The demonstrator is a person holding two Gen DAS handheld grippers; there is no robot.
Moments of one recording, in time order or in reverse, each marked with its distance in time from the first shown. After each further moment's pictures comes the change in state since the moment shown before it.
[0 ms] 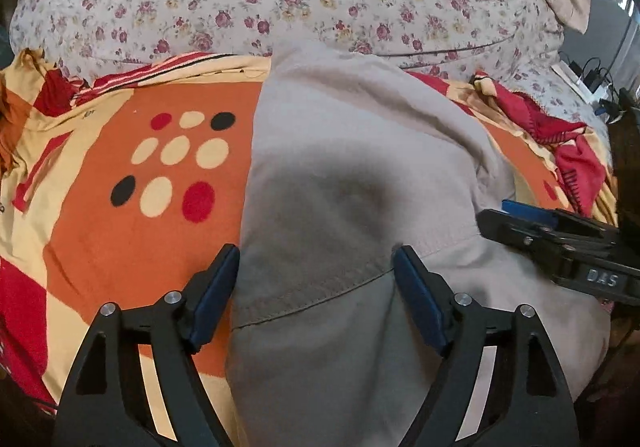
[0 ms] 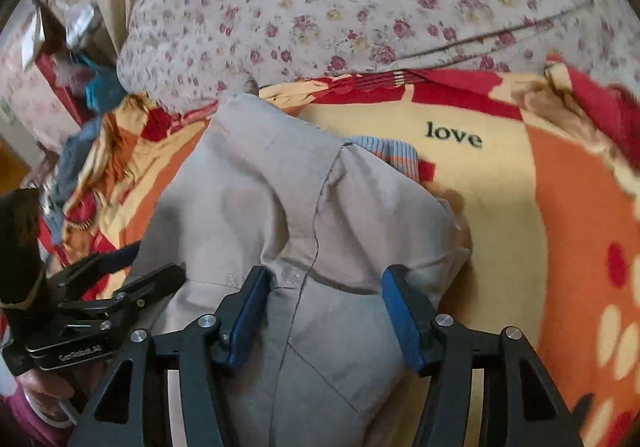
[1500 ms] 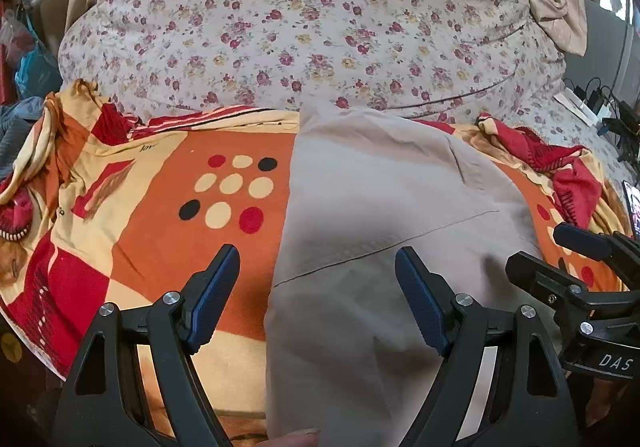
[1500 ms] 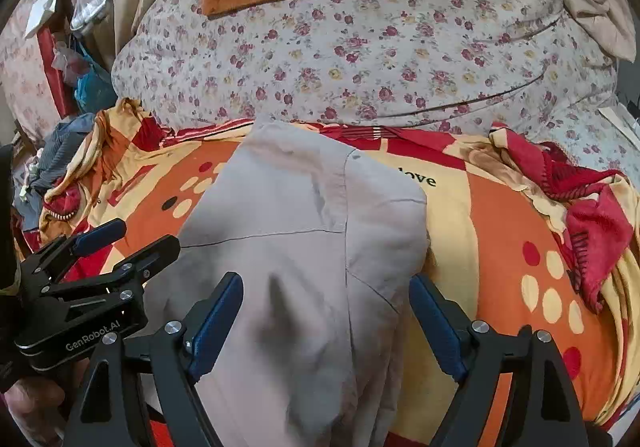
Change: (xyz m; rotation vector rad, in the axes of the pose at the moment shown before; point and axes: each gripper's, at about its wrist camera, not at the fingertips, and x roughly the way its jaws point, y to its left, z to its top) left arm -0.075 -0.011 -0.024 -0.014 -0.183 0.122; right arm -0.074 0.091 -0.032 -0.095 -0.147 -0.246
